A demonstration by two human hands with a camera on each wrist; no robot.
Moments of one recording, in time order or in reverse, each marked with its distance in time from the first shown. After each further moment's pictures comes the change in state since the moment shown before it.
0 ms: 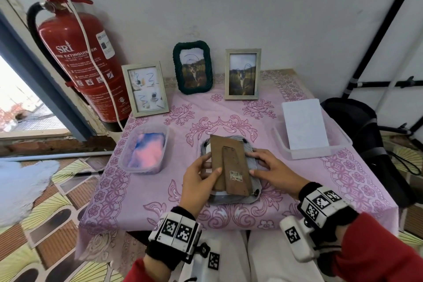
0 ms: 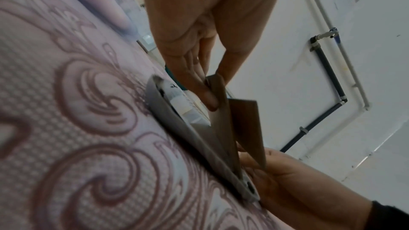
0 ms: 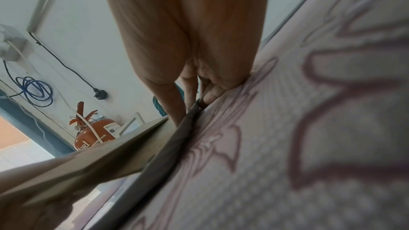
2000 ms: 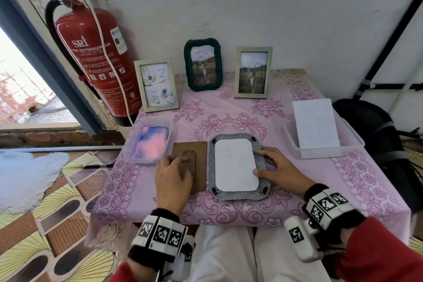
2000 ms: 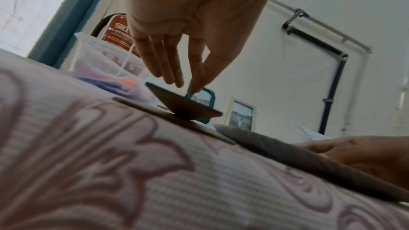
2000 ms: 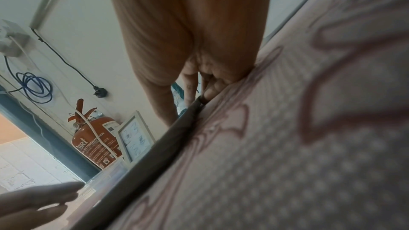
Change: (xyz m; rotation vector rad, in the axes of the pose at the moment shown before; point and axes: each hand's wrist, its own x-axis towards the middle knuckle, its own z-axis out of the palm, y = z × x) left_hand -0.002 -0.009 -0.063 0.728 0.300 0.198; right_hand 0.007 0.011 0.006 -0.054 0.051 -0.031
